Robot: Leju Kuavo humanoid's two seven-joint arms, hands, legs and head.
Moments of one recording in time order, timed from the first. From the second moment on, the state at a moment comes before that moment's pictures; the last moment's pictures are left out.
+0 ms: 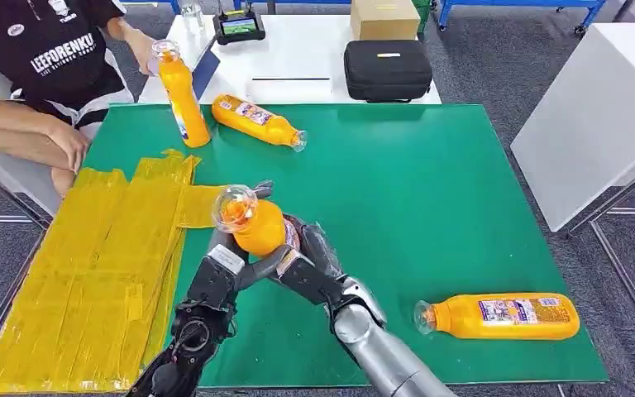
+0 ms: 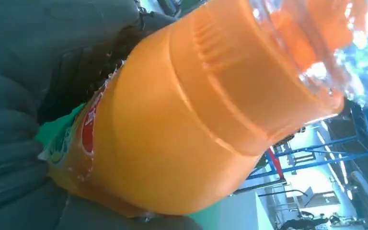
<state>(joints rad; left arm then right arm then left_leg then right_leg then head) -0.20 -0.12 -0.46 -1.34 -0.24 0.23 -0.43 -0.40 0.23 0.60 -0.82 0.35 -0.35 -0.48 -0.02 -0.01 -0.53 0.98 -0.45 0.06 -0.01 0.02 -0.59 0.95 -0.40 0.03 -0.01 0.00</state>
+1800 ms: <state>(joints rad) -0.43 0.20 -0.63 -1.19 -1.57 0.69 0.67 0.06 -0.05 0.46 -1.63 0.45 -0.65 -0.46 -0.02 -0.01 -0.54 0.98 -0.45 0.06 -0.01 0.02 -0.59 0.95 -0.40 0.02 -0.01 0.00</state>
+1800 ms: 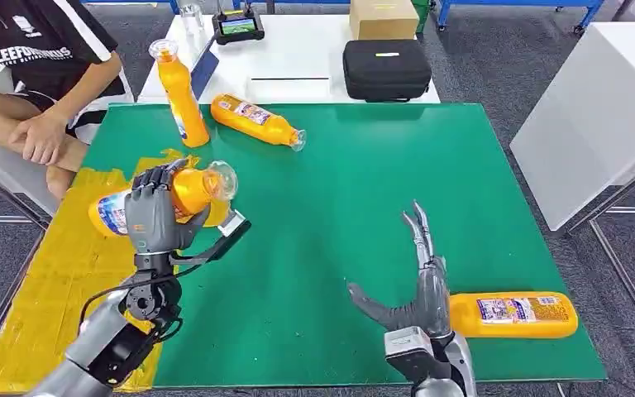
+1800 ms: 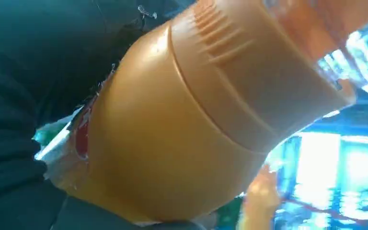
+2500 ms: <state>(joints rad) -0.67 0.16 -0.80 -0.50 -1.57 0.52 0.55 0.09 -0.08 0.32 -1.64 0.89 -0.55 -0.25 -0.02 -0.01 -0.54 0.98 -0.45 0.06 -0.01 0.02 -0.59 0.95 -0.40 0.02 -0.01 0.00</state>
